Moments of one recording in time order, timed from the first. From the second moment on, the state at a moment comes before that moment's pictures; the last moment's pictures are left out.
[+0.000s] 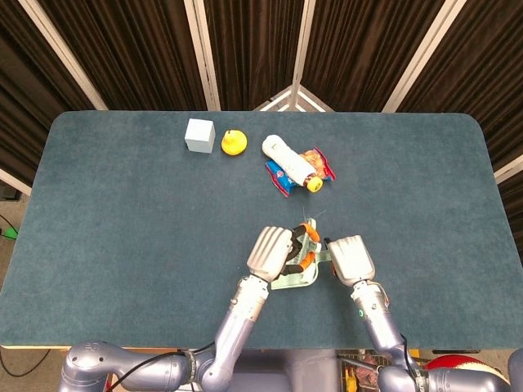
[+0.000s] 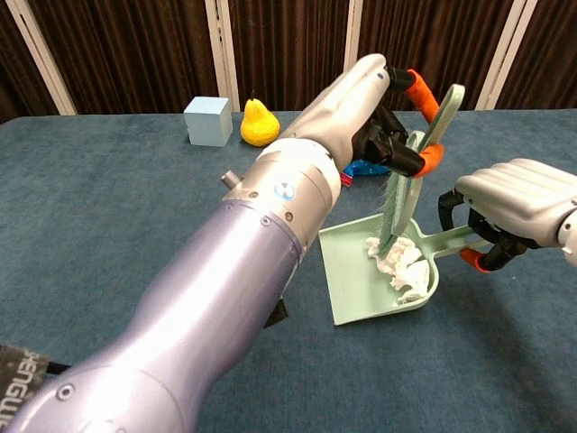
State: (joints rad) left arm -0.90 -2.21 -0.46 -1.42 1.19 1.25 0.32; right arm 0.57 -1.56 0.08 -1.67 -1.04 1.22 -0.84
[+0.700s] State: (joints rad) left arm -0.81 -1.93 -0.47 -1.57 1.20 1.26 0.37; right arm 0.57 -1.56 0.08 -1.69 -1.00 1.23 -0.88
